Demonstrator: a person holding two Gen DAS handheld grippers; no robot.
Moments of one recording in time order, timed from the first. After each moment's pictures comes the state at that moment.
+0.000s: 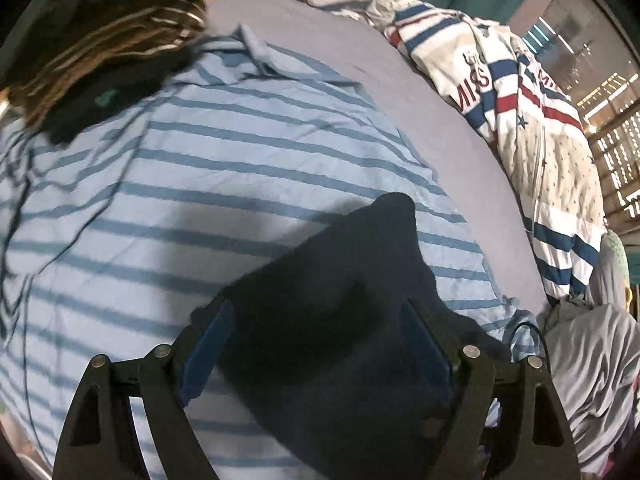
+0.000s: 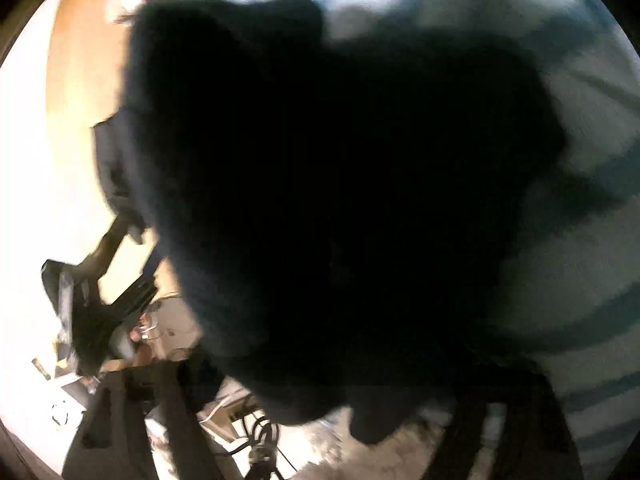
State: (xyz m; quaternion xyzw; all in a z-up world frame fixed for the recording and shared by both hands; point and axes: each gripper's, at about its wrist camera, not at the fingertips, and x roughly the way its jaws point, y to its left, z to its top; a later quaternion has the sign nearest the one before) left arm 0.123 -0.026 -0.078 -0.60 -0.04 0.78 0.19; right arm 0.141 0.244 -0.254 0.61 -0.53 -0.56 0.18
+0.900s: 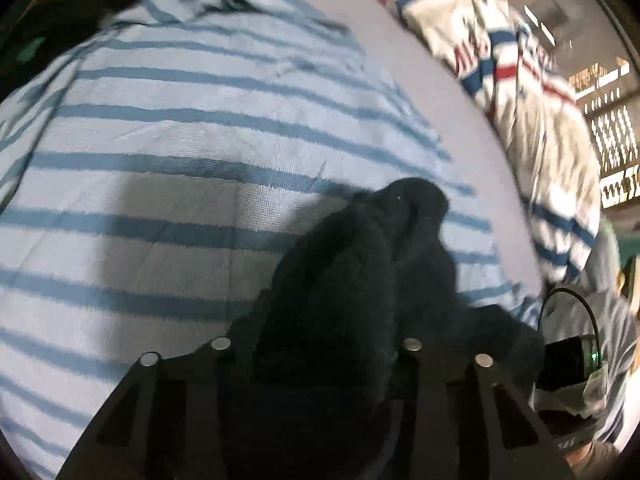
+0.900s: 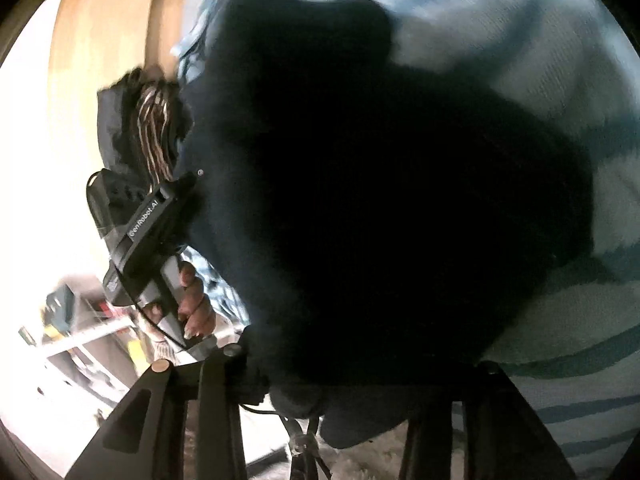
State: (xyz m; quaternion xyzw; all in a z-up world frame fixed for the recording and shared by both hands) left arm 0.132 -0.025 -0.130 -0.61 -0.10 0.75 0.23; right arm 0.106 0.244 -0.226 0.65 -0.44 -0.58 0.21
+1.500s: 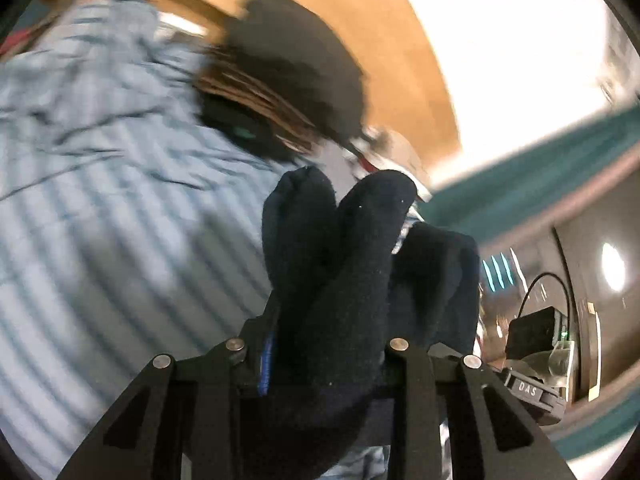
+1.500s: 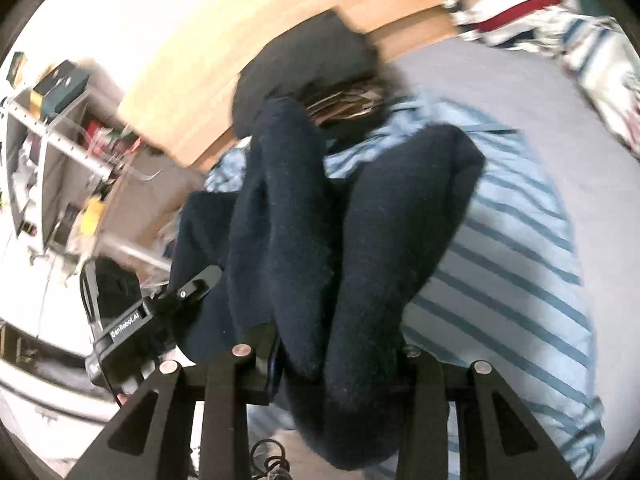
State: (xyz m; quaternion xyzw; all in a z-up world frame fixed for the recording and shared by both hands) left arm 0.299 -0.198 -0.016 -0.38 -0.44 0.81 0.05; right arm 0.012 0.116 -0.016 0.56 -0.11 -0.74 0.36
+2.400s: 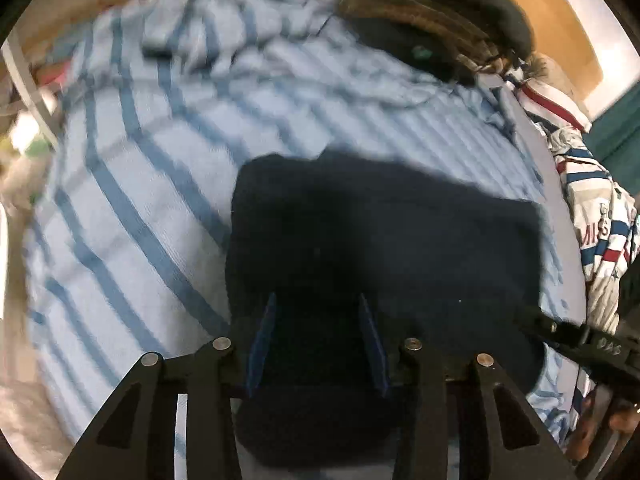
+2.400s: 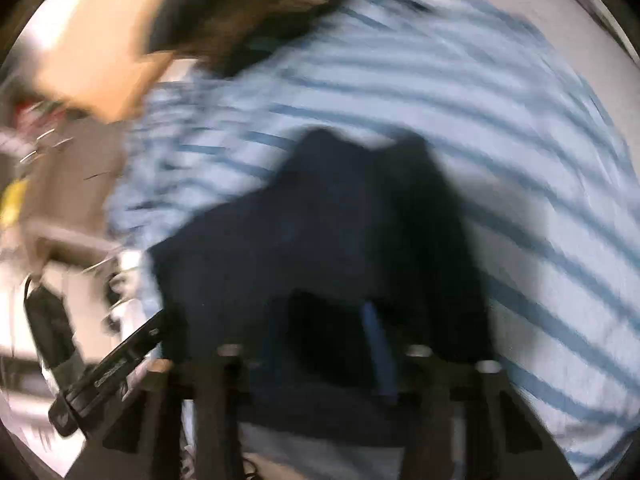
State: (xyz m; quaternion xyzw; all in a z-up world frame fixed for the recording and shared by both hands) left arm 0.298 -0.194 -0.125 -0.51 -0.25 0.81 -0.12; right arm 0.007 0.085 -0.176 0.64 -0.09 -0.71 0.27
